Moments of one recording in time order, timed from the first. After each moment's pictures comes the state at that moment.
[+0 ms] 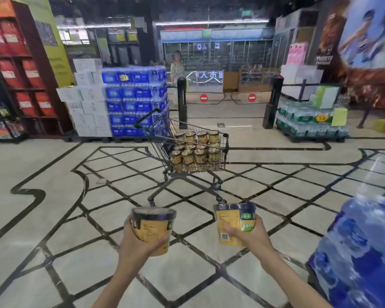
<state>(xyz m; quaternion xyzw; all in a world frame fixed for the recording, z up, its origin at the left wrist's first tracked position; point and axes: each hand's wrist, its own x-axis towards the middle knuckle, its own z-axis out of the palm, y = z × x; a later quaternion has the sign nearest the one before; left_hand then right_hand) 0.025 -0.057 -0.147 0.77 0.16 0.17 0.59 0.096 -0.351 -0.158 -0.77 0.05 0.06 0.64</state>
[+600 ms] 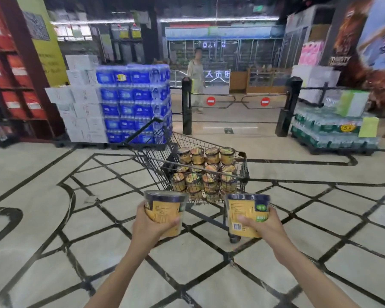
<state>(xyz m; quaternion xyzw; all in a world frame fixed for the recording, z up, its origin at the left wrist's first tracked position) 0.448 0.017 -0.132 0.79 0.14 0.16 0.57 0.501 -0.281 -0.139 -0.75 0.07 0.03 0.65</state>
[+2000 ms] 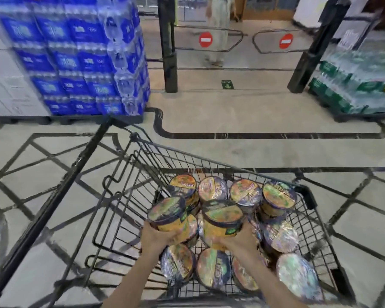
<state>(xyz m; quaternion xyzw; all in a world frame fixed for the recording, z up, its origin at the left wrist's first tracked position) 1.205 0.189 -0.310 0.74 0.33 -0.06 0.59 1.196 -0.030 -0.276 -0.80 0.23 0.15 0.54</state>
